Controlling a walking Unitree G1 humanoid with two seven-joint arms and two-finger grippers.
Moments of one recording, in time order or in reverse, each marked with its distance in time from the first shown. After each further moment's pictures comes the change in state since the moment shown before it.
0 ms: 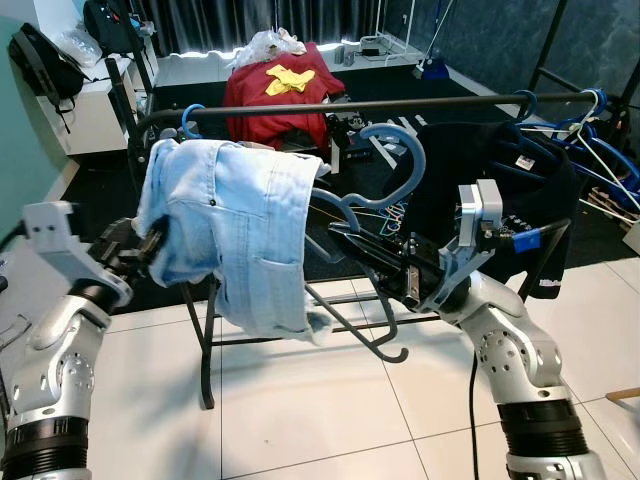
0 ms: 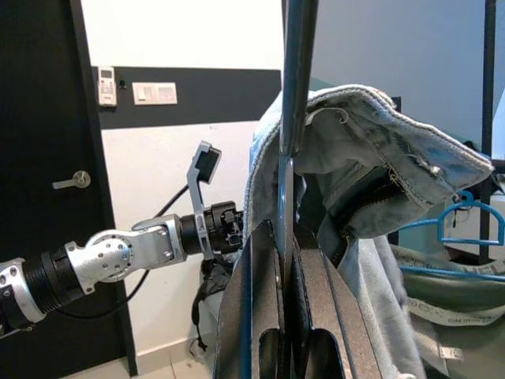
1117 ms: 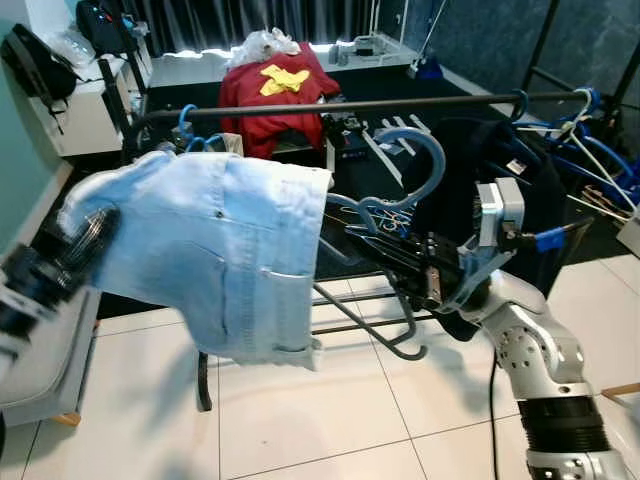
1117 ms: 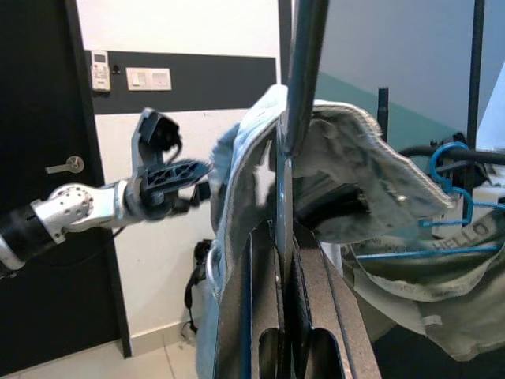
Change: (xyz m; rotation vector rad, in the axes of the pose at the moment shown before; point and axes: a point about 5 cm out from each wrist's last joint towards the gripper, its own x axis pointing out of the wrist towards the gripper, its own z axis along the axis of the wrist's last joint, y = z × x) left arm -0.055 -0.002 0.034 -0.343 0.077 -0.647; right arm -0.019 -0.008 0.007 -0.015 0.050 0.001
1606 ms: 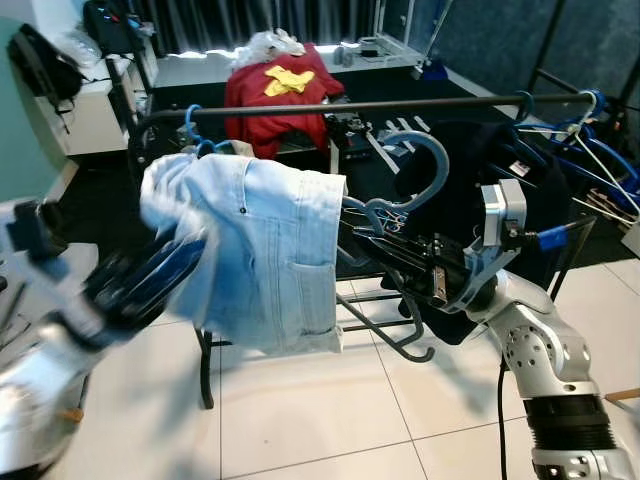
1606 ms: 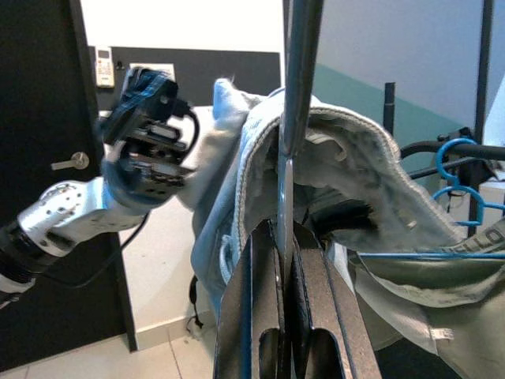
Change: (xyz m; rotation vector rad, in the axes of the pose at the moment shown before) left arm 0.081 -0.063 -0.004 -0.074 -0.251 -0.210; right arm -0.002 -0.002 0.001 0.002 0.008 -0.001
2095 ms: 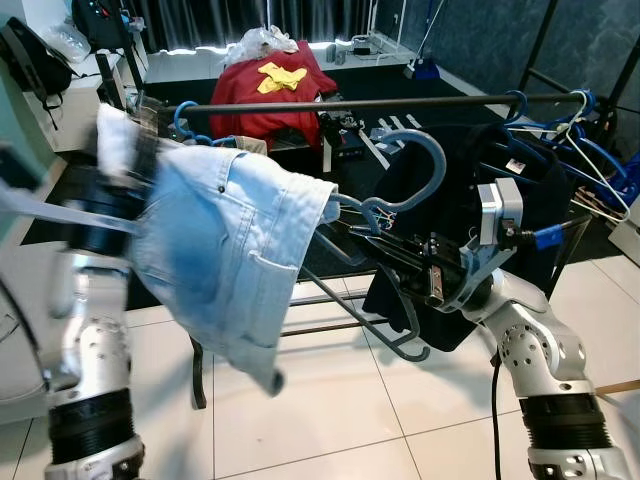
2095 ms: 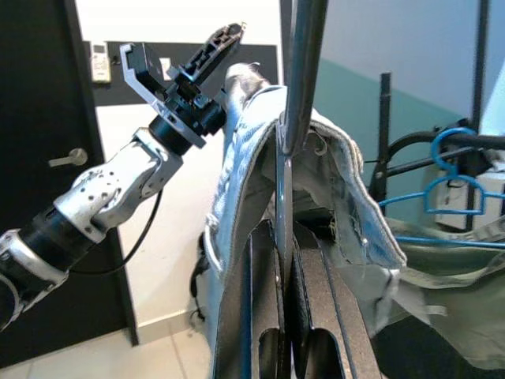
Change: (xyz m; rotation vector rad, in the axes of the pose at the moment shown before) left arm 0.003 0.033 0.054 0.312 -0.464 0.413; right arm 0.001 0.001 -0.002 0.013 0.010 0.018
